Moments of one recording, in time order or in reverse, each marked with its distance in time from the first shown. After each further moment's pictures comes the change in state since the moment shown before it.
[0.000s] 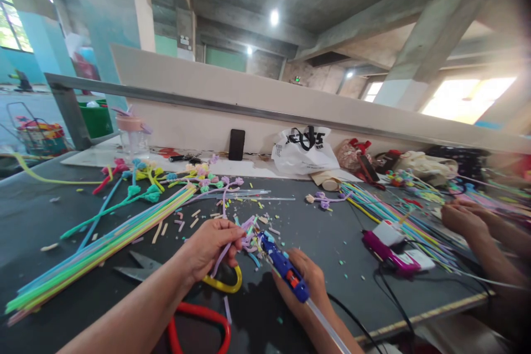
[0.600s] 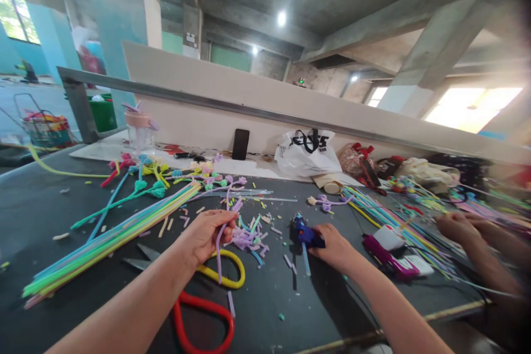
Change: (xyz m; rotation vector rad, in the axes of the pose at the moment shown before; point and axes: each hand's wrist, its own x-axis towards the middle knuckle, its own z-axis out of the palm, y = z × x) left_hand 0.006 0.011 -0.019 -0.327 0.109 0.009; right_hand 0.042 0.097 -0.056 -0.321 -0.458 0.382
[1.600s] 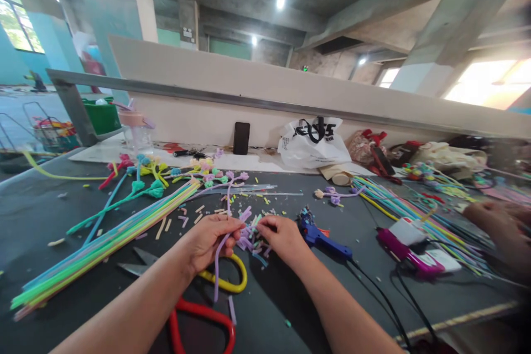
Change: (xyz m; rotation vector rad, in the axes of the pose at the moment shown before) left_hand 0.002 -0.010 0.001 0.182 -0.066 -0.095; right_hand 0.024 -0.119 0.045 0.509 0.053 -0.148
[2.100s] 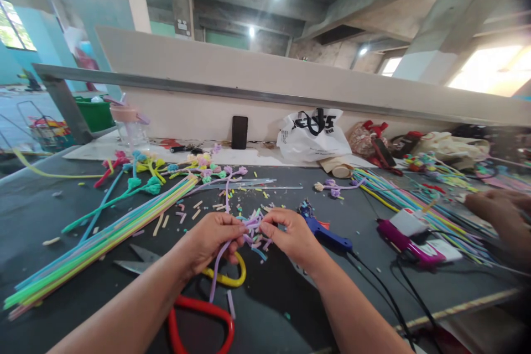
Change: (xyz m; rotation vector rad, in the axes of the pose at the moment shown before) left_hand 0.000 -0.010 0.005 0.184 -0.045 0.043; right_hand -0.014 -0.016 -0.023 0.112 -0.027 -0.240
